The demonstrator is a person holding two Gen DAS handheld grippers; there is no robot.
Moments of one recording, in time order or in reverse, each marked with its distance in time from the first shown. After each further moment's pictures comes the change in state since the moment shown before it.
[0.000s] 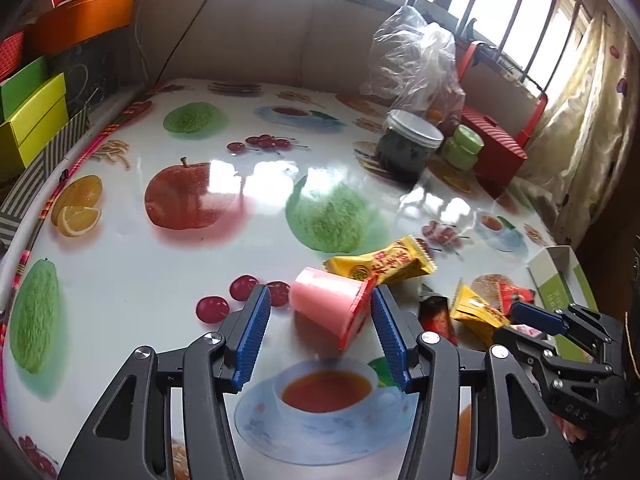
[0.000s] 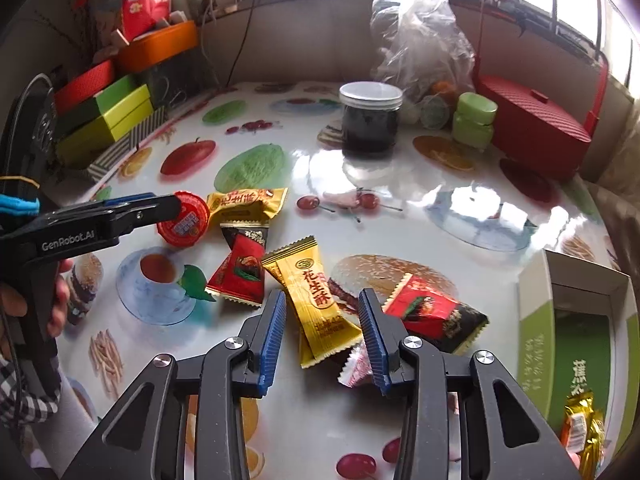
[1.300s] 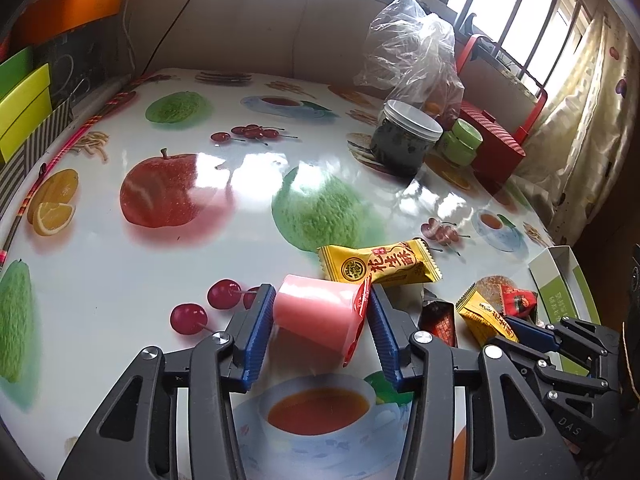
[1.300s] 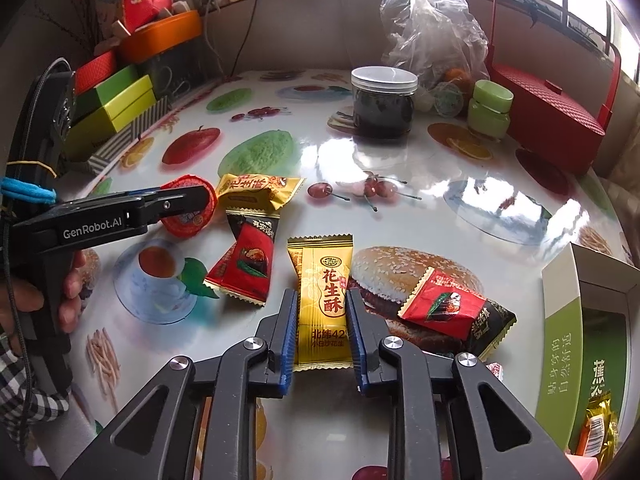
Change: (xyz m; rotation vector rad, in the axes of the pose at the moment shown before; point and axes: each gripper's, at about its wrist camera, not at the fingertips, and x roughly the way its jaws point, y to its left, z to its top) left arm 0.018 -0.001 0.001 -0.002 0.014 -0.043; right arm 0.011 0.004 -0.001 0.009 0.016 0.009
